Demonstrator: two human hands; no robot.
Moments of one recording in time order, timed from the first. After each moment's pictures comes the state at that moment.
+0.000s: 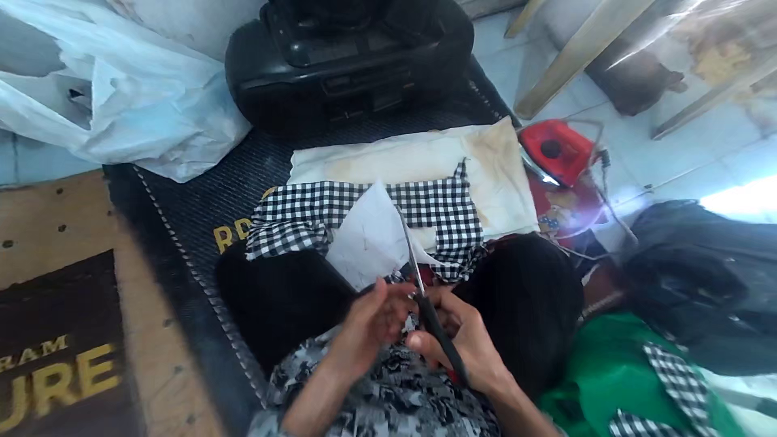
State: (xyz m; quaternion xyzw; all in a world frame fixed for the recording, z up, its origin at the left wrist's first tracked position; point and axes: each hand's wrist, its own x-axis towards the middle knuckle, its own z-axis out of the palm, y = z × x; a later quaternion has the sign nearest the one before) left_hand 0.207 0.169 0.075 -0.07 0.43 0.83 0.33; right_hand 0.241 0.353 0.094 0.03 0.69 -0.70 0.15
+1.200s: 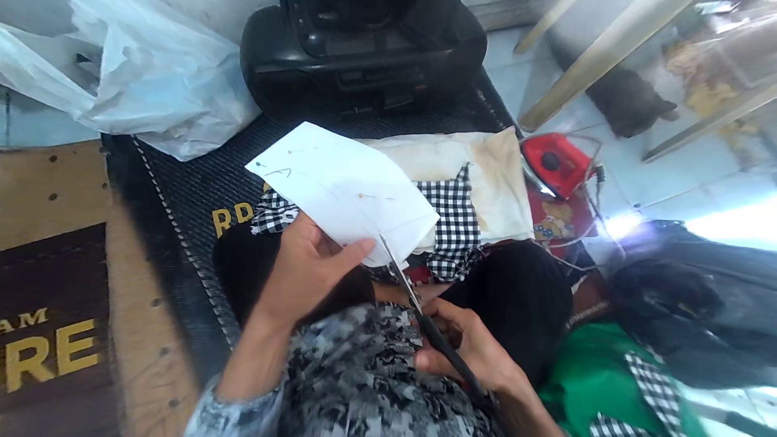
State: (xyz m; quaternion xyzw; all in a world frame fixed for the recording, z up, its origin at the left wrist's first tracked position) left_hand 0.152 0.130 0.136 0.09 0.67 0.73 0.04; right_hand 0.245 0.378 0.090 -0.10 0.71 -0.66 0.24
